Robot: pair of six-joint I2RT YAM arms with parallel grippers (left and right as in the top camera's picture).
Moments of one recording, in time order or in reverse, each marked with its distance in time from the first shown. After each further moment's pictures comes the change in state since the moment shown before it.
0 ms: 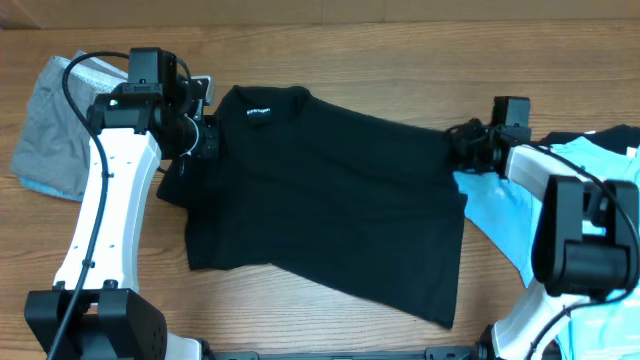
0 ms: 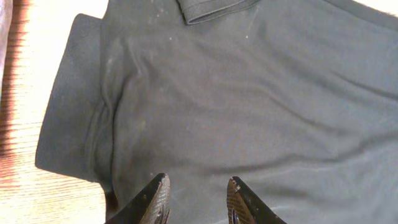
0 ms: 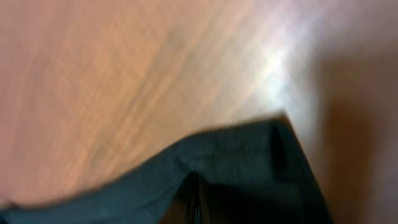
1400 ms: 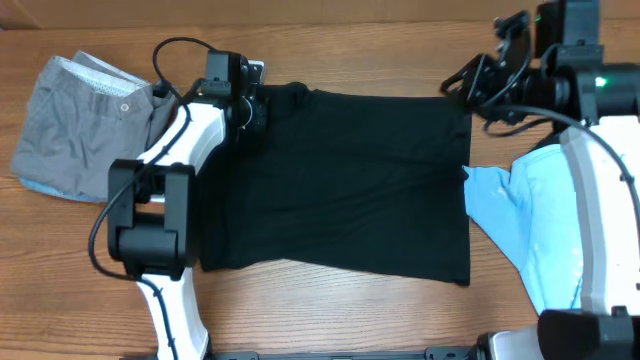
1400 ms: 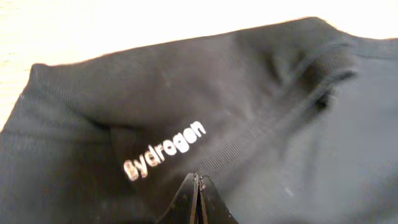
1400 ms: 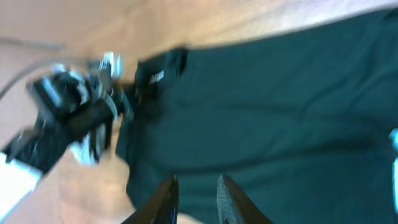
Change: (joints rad) left arm -0.121 0.501 -0.001 0.727 -0.043 0.015; right arm 0.154 -0.353 0.732 -1.089 -0.246 -0.414
